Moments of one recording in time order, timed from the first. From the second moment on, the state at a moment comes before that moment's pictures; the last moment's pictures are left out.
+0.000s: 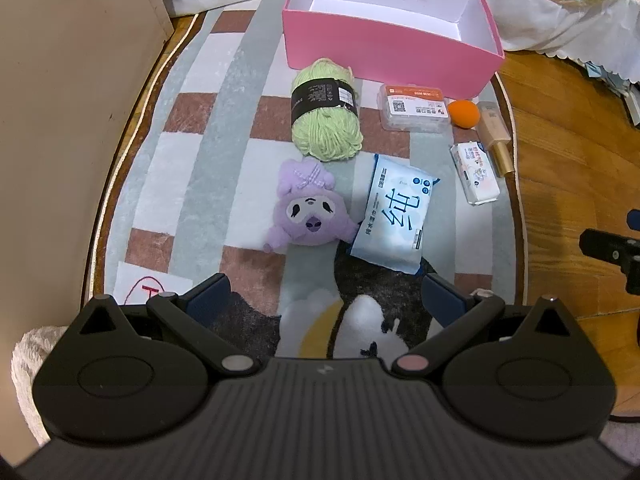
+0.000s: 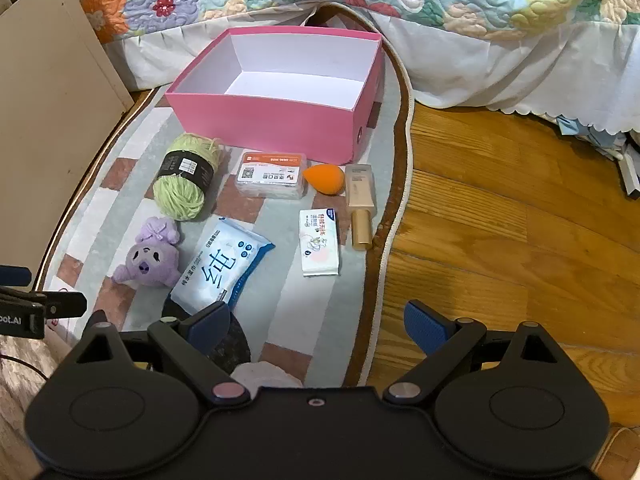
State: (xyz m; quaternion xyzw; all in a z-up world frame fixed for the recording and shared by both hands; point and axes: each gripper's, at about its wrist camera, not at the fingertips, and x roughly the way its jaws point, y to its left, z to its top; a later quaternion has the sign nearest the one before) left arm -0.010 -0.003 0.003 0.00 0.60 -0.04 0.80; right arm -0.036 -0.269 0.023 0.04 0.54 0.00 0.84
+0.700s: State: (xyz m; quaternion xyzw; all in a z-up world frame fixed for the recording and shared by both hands) left arm -0.009 0.009 0.010 -0.04 0.59 -0.04 0.81; right arm -0.037 -0.275 0.021 0.02 0.54 -0.01 0.84
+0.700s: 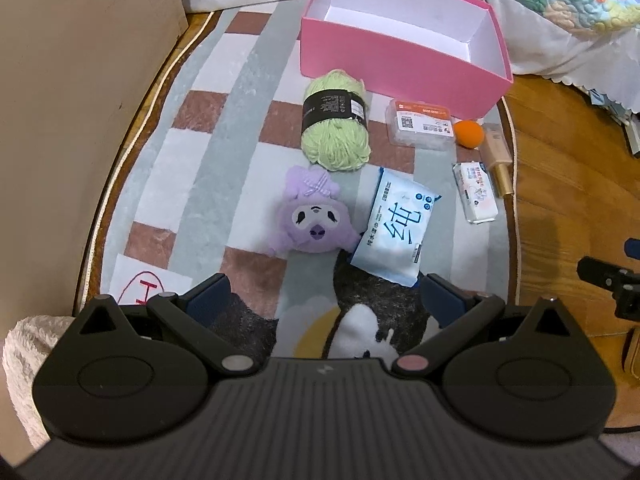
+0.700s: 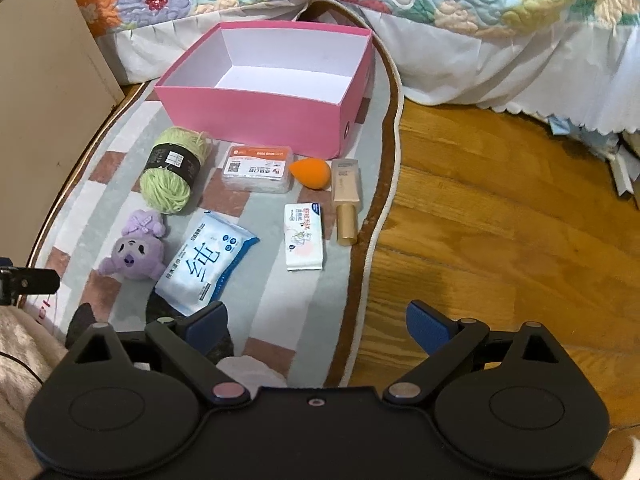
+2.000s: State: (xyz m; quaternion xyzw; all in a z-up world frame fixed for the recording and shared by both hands) left arm -0.013 -0.007 0.009 0.00 0.58 -0.04 0.81; right arm -0.025 -0.251 0.029 -0.01 0.54 0.06 0.84
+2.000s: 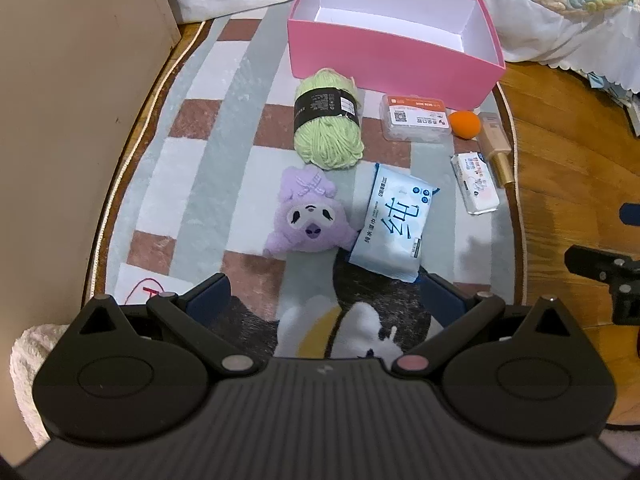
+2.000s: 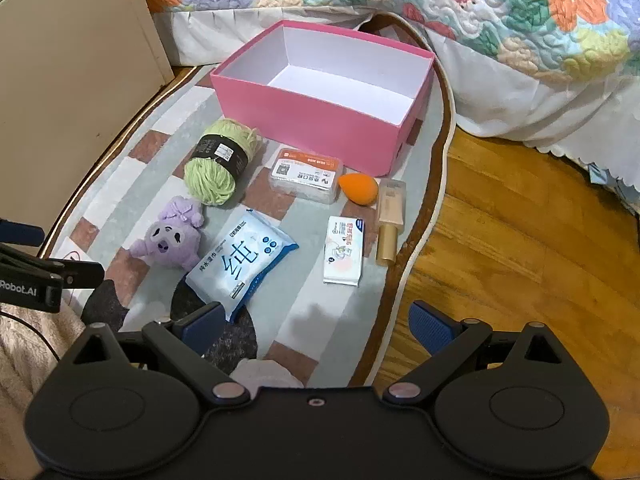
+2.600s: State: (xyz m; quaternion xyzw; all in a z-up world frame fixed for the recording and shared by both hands) left arm -0.013 -0.002 0.001 0.01 0.59 -0.04 0.81; right arm -0.022 -0.253 0.025 0.00 0.55 0.06 0.83
